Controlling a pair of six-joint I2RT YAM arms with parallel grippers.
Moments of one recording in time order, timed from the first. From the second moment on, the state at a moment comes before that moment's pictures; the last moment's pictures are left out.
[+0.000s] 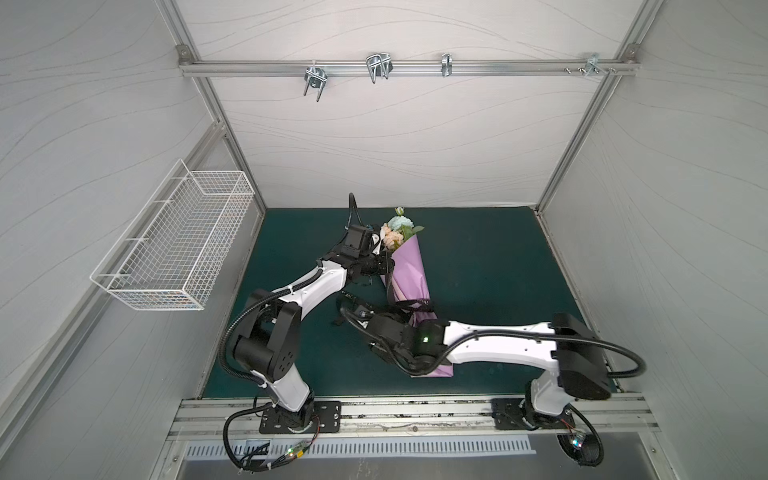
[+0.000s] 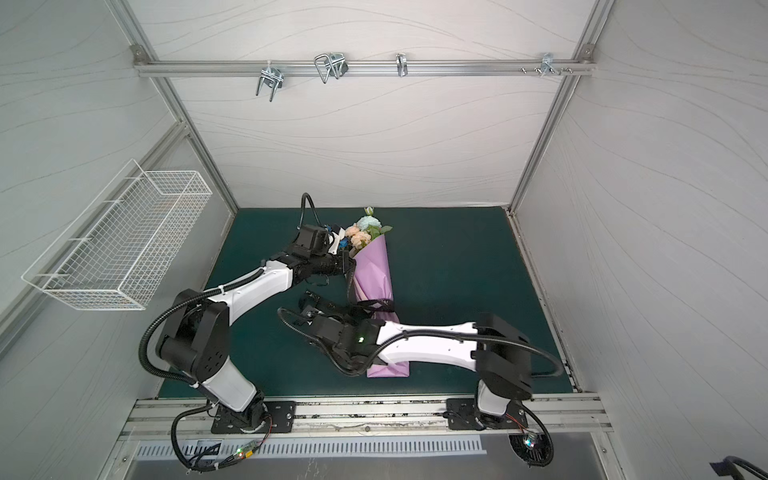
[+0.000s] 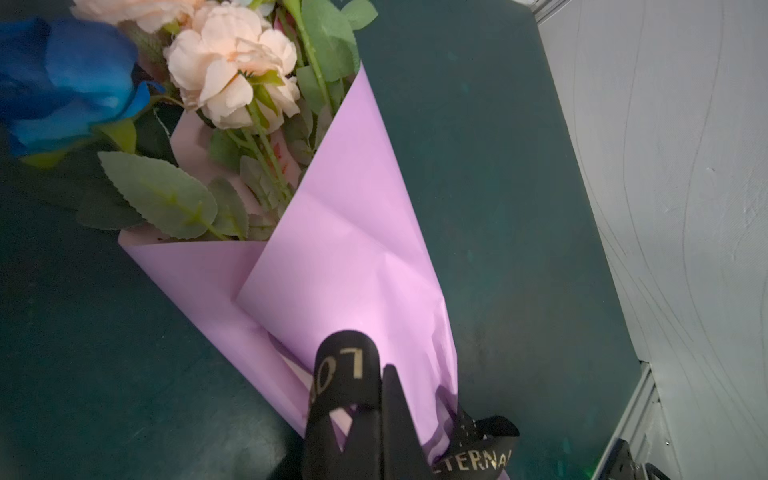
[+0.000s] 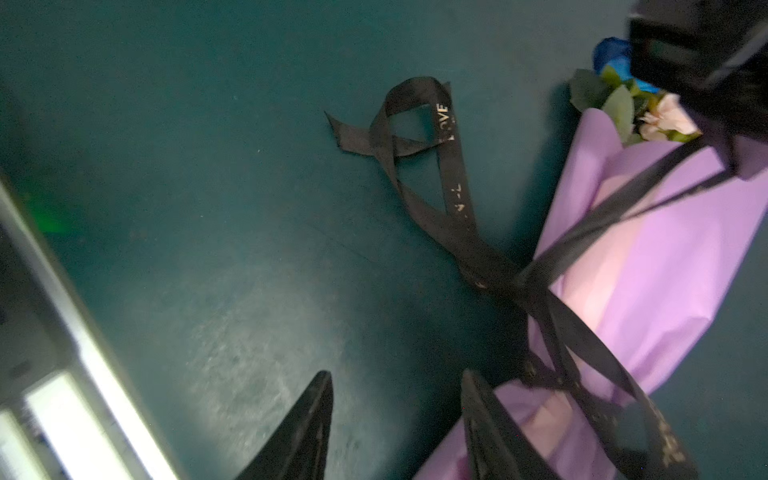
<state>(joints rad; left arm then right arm) -0.38 1.68 1.15 -0.27 0.41 -0.44 1.38 1.74 1.26 -0.47 0.40 0.13</state>
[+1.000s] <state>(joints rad) -0.34 1.80 1.29 -0.42 0.53 -0.33 1.19 2.19 1.57 -0.27 0.12 -0.19</state>
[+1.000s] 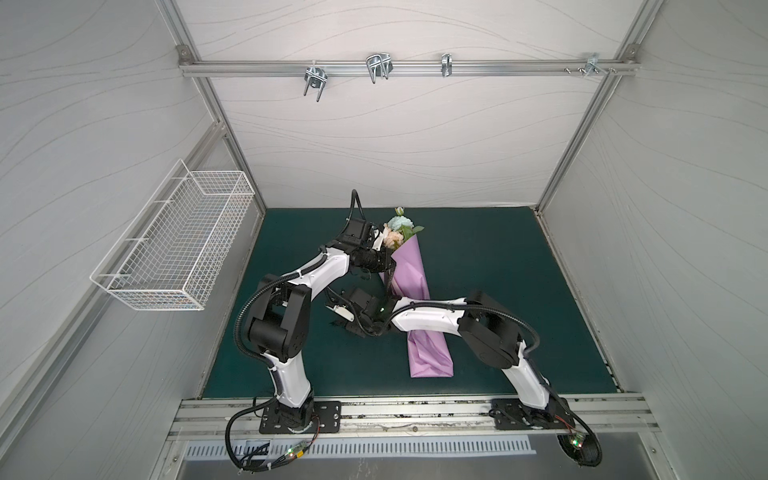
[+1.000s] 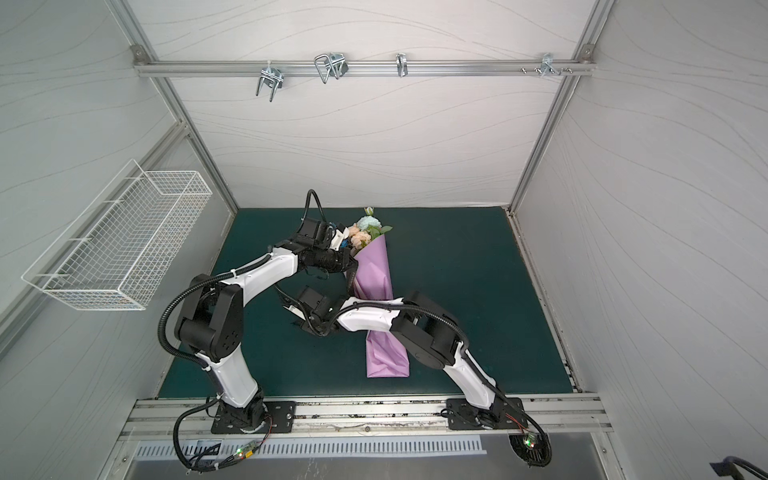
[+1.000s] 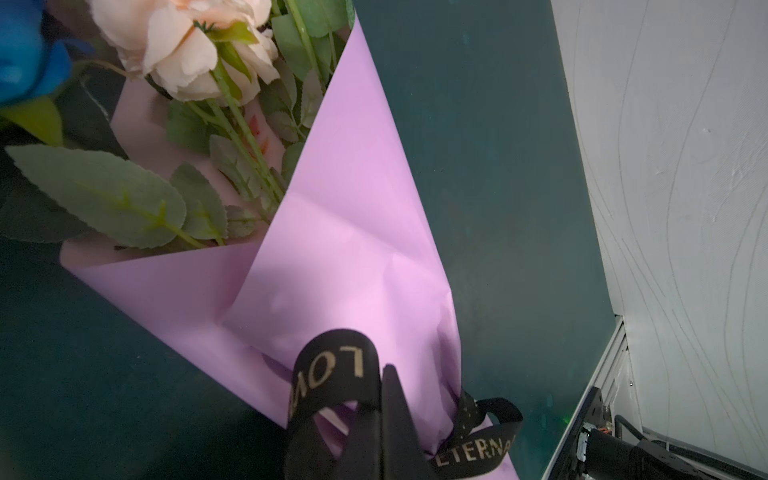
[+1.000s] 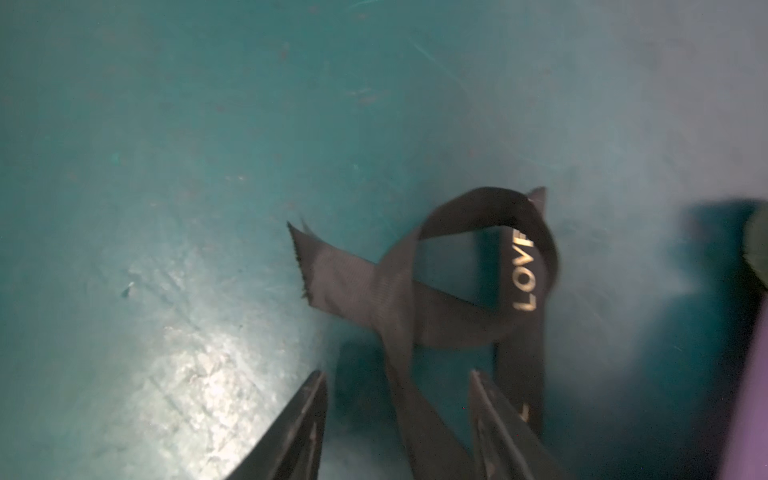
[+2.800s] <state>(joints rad) -0.34 1.72 1.18 -0.38 0.40 -0.30 1.08 0.75 0.55 -0.68 0.66 0.88</state>
